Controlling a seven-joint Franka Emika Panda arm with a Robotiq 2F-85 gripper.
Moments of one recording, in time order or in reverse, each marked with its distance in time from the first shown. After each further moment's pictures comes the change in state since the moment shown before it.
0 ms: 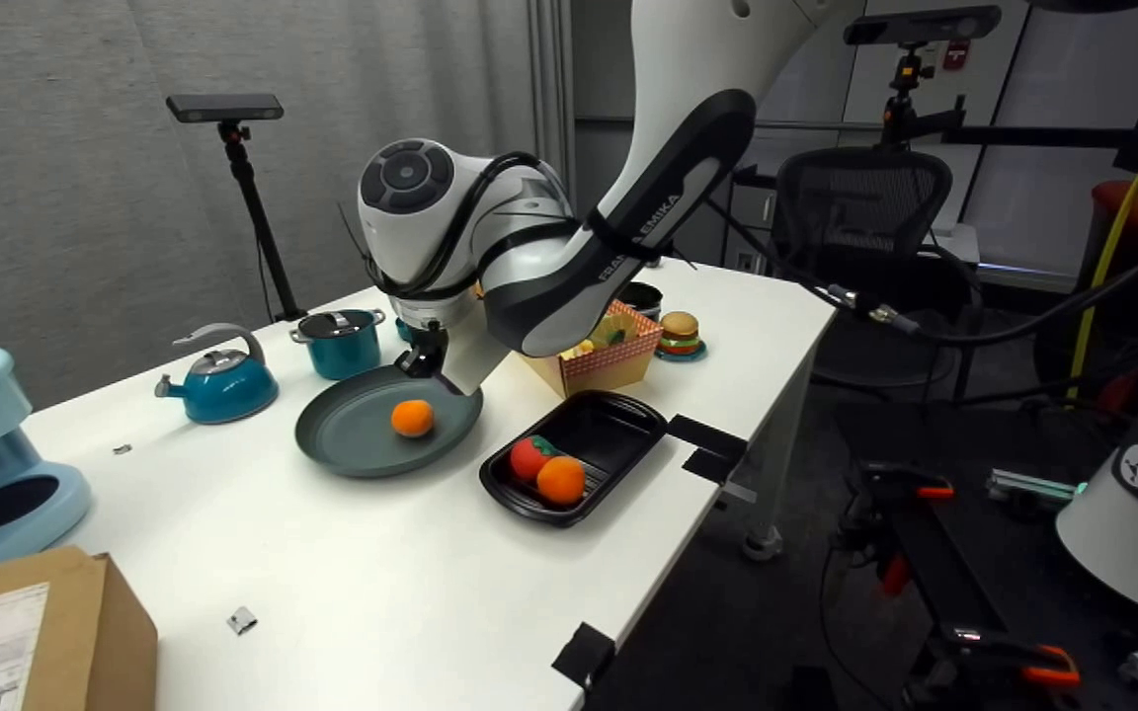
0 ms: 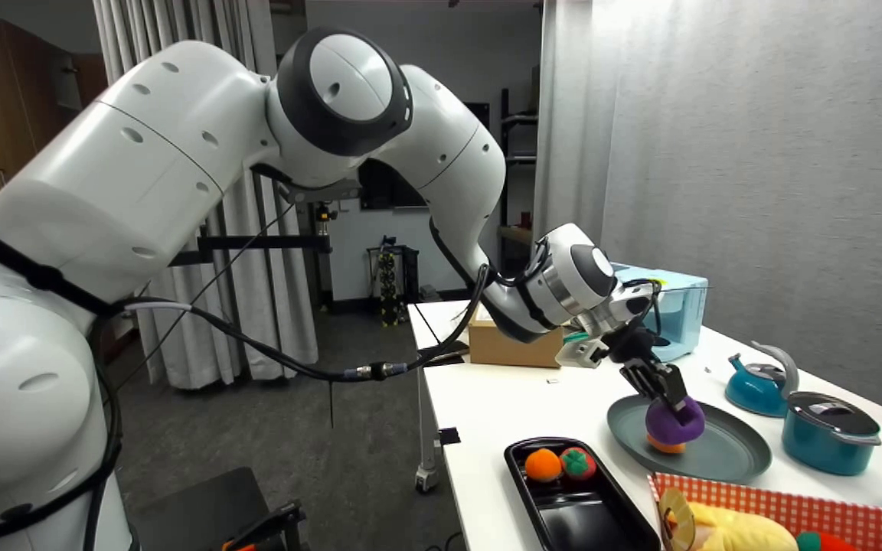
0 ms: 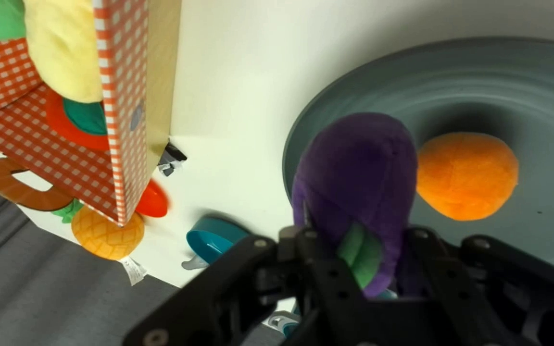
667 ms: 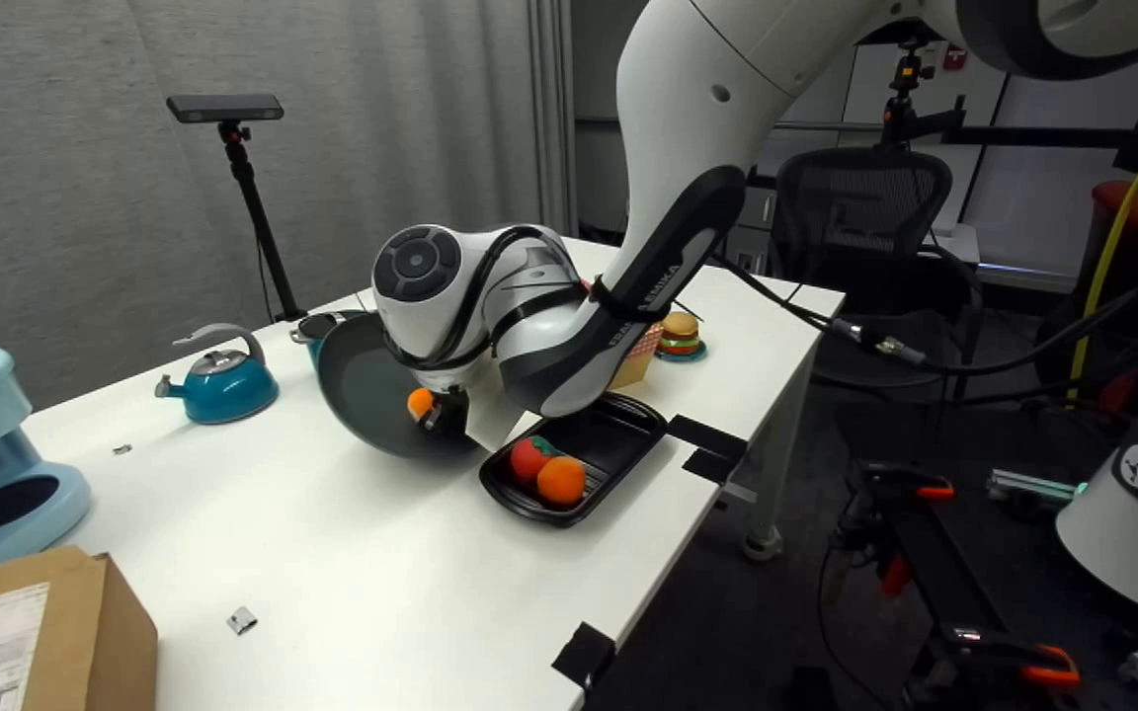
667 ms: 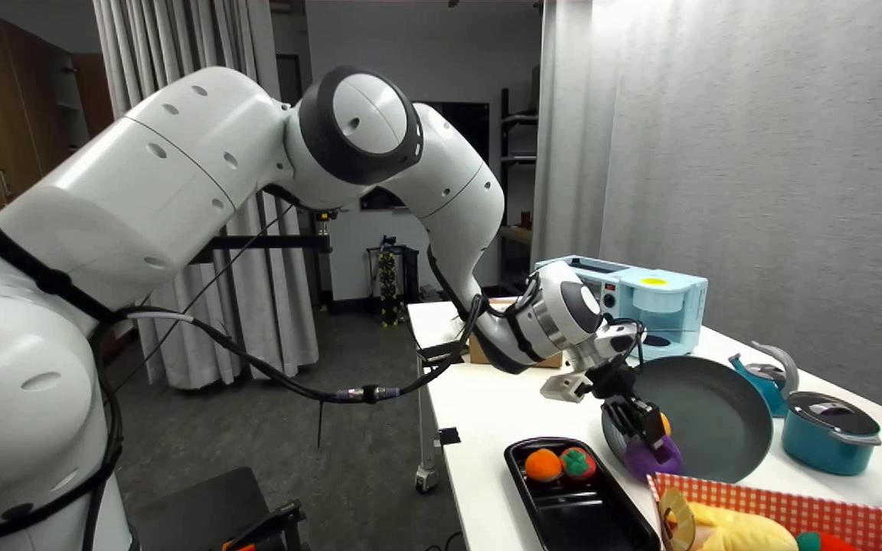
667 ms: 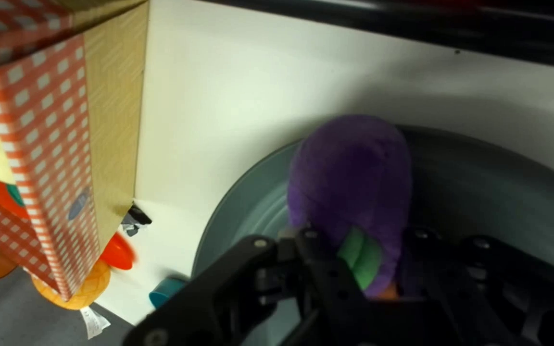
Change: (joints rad) arm 0.009 0.090 0.021 -0.003 0.000 0.000 -0.009
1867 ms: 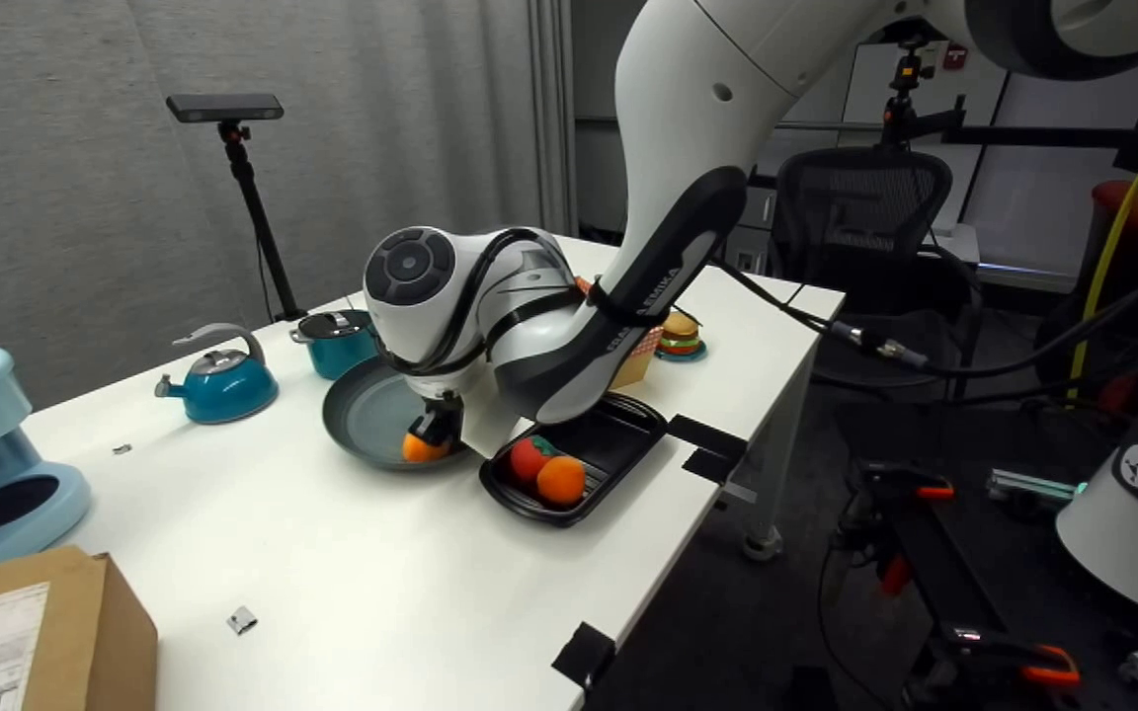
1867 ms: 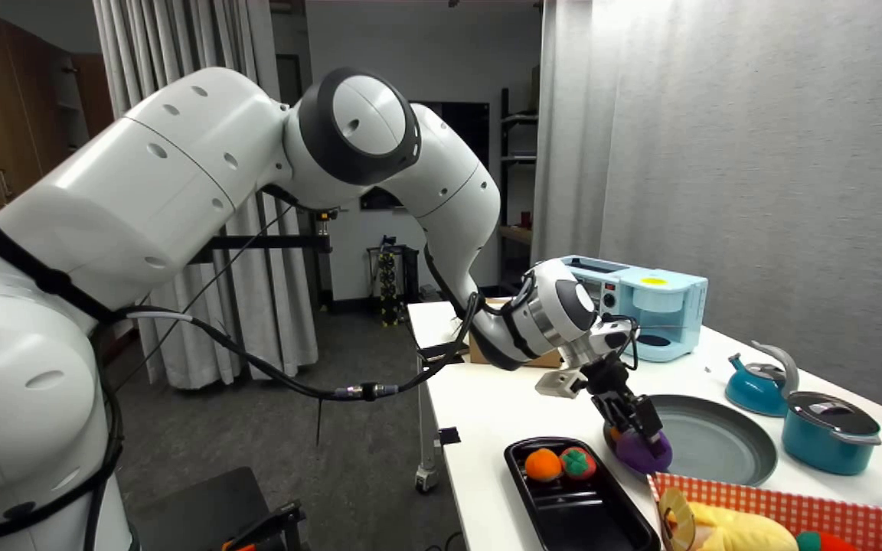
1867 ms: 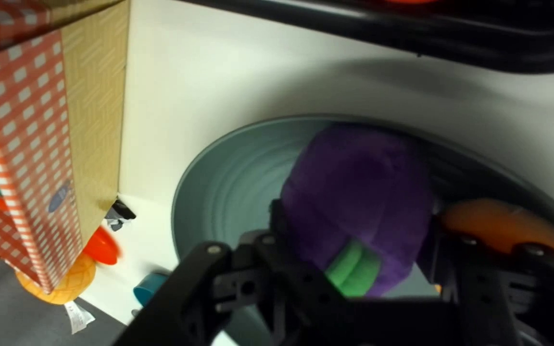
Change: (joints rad) arm 0.013 0.001 0.006 0.004 0.011 -0.001 -0.018
